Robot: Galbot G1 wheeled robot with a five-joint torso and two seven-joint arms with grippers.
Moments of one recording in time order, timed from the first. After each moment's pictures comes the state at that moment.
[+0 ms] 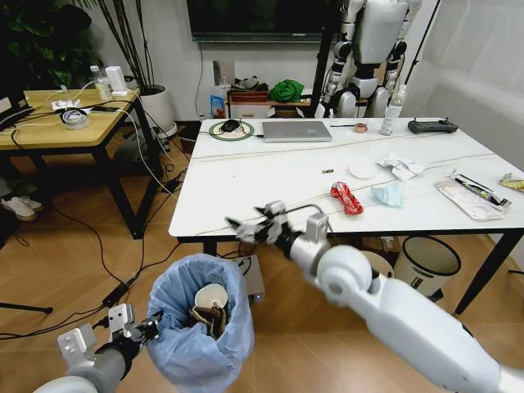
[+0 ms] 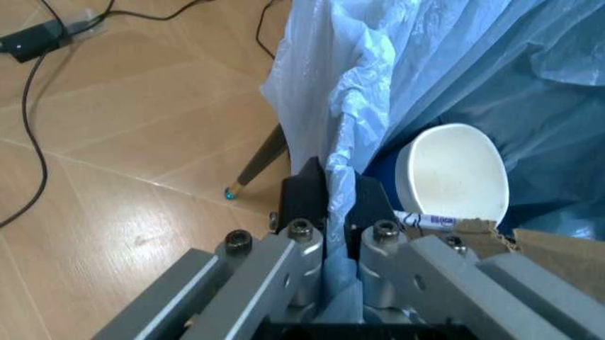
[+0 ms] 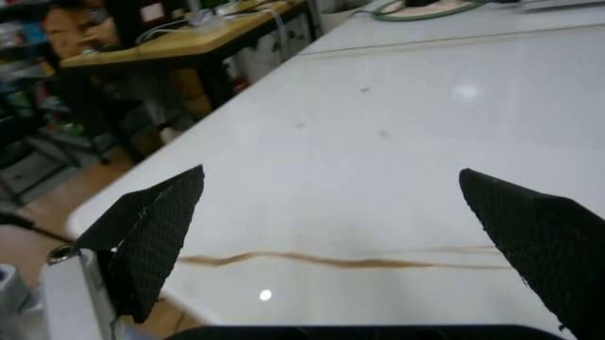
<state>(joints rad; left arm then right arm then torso) 1.84 -1.11 -0.73 -2.37 -1.14 0.56 -0.48 -0.63 0.99 -0.22 1.89 1.00 -0.36 0.26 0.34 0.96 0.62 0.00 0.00</state>
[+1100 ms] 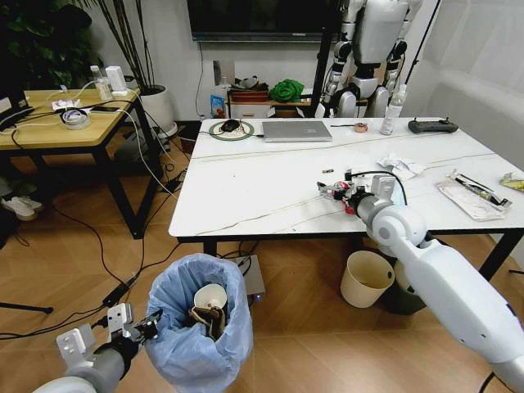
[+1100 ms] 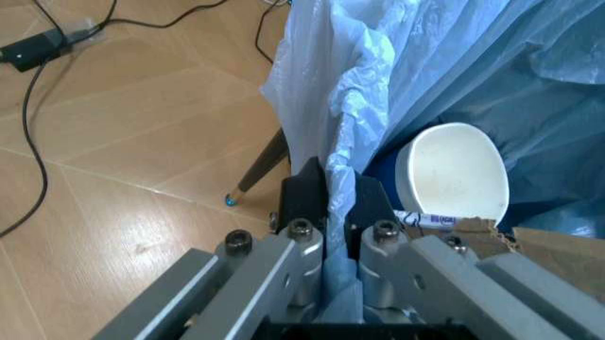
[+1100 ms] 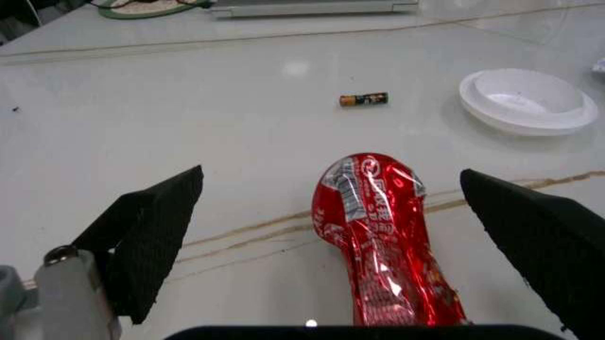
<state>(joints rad) 1.82 -1.10 -0.73 -2.35 -1.12 0.56 -0.47 -0.66 0.88 0.09 1.79 0.99 -0.58 0.39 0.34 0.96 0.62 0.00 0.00</state>
